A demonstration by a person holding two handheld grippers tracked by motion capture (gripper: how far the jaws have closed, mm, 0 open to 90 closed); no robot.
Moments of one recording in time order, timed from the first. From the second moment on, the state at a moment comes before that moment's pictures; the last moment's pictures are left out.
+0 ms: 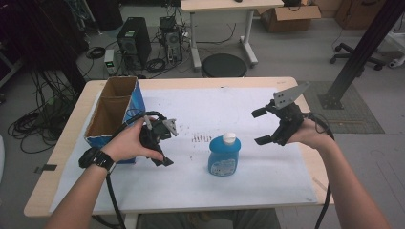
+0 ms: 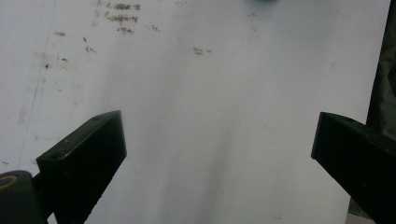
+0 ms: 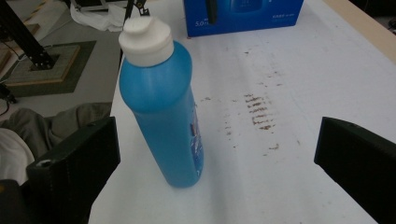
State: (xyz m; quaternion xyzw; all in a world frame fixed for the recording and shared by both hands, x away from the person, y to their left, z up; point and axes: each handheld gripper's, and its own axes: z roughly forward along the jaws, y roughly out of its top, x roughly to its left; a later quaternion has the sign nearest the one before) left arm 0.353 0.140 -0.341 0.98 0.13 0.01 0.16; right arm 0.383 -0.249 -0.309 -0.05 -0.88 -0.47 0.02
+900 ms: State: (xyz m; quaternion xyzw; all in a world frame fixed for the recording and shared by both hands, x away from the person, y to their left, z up) left arm 0.350 0.138 -0.341 0.98 0.12 0.01 0.16; right arm 0.355 -0.210 -0.377 -0.05 -0.87 -0.49 0.05
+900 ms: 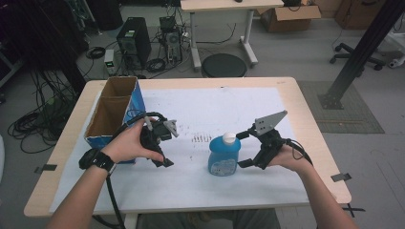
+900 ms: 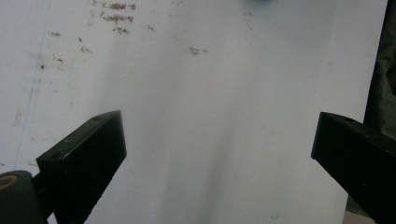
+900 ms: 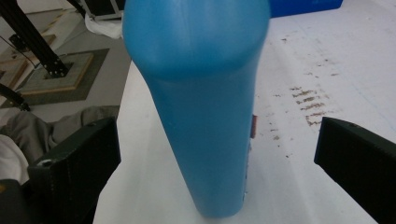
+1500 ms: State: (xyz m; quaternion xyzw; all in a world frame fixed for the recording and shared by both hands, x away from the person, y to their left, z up) left arm 0.348 0.138 -0.344 0.98 0.12 0.01 0.16; right arm 0.351 -0.182 -0.396 -0.05 -0.86 -0.51 0.06
